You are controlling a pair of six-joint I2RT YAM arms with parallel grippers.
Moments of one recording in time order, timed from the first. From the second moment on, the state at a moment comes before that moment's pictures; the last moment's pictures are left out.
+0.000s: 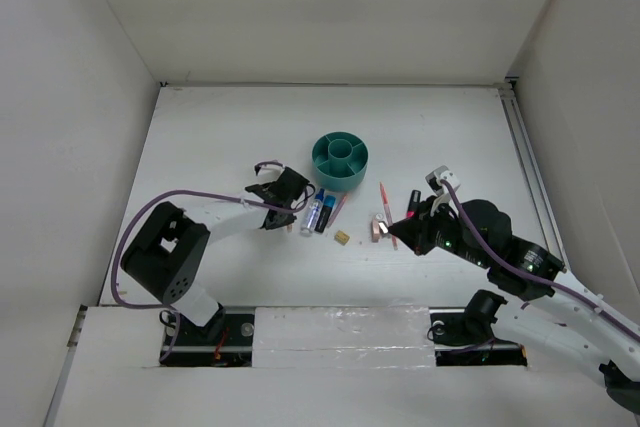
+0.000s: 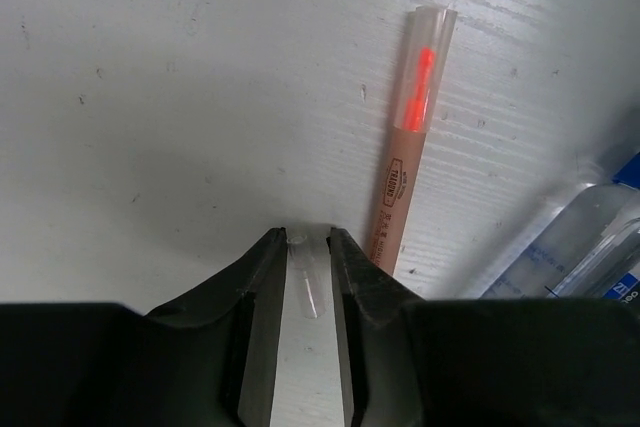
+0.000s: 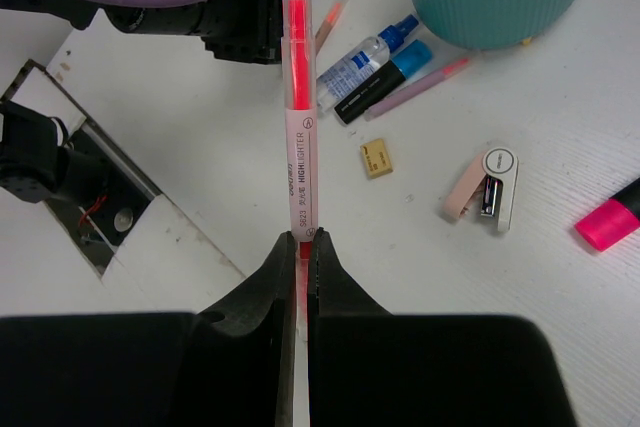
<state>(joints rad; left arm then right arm) -0.66 1.56 0.81 -0.44 -0.44 -0.86 0.86 0.60 0.74 -0.48 0.02 0.42</state>
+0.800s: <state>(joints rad) -0.67 1.53 0.78 -0.42 -0.40 -0.91 0.86 0.60 0.74 -0.48 0.02 0.42</state>
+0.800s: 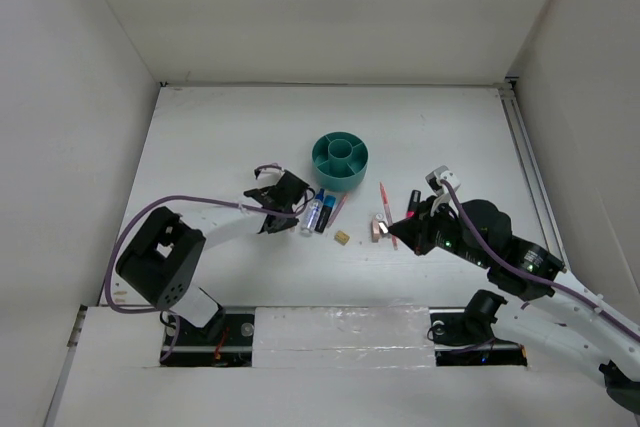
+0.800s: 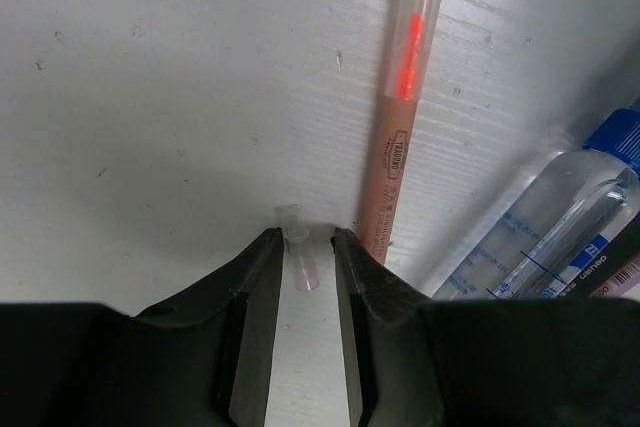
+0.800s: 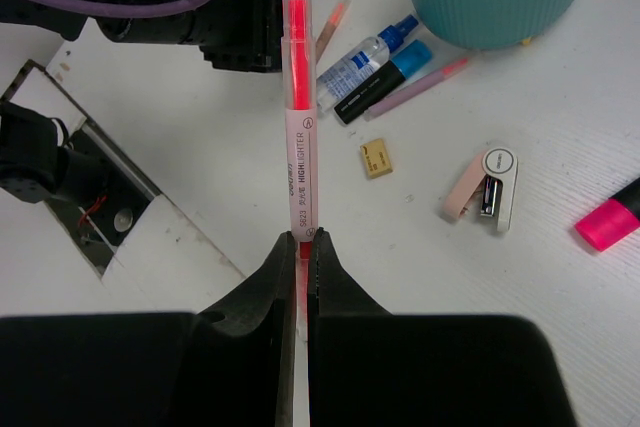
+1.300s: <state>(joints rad) -0.68 1.54 0.80 -0.45 -0.42 -0.92 0.86 0.60 0.74 -0.48 0.02 0.42</state>
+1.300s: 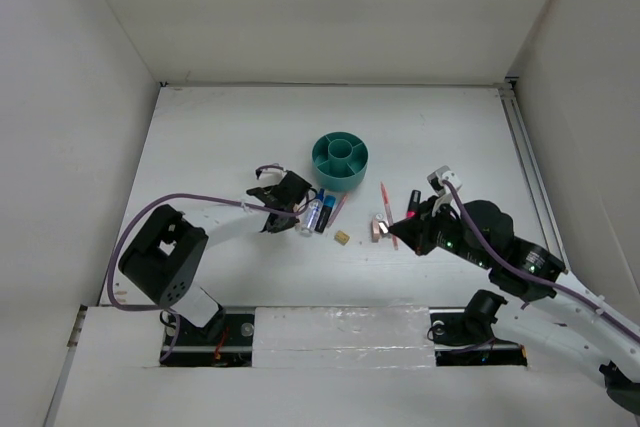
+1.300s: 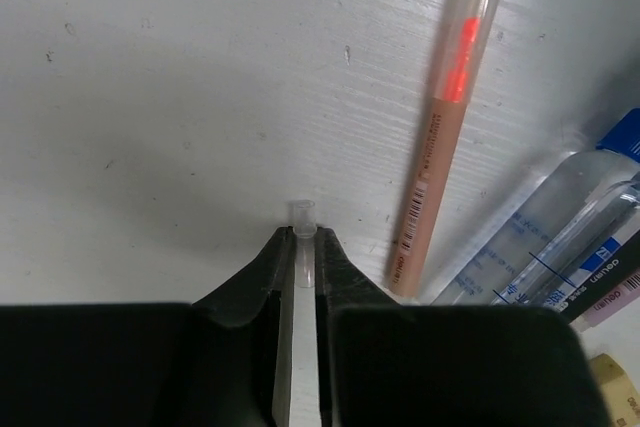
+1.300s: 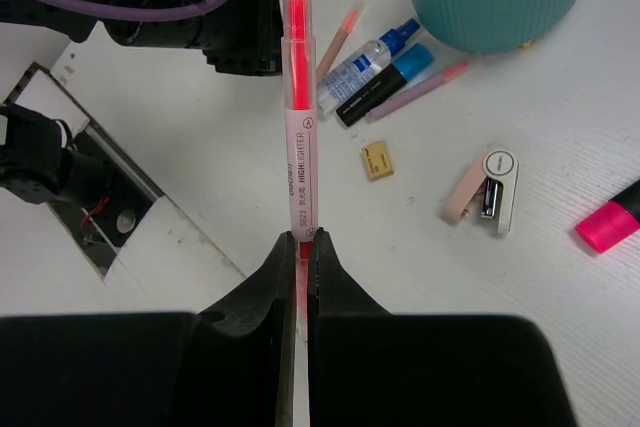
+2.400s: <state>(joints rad) -0.63 1.15 1.19 -0.46 -0.23 -0.64 0.87 0.72 0.54 -0.10 -0.17 0.60</state>
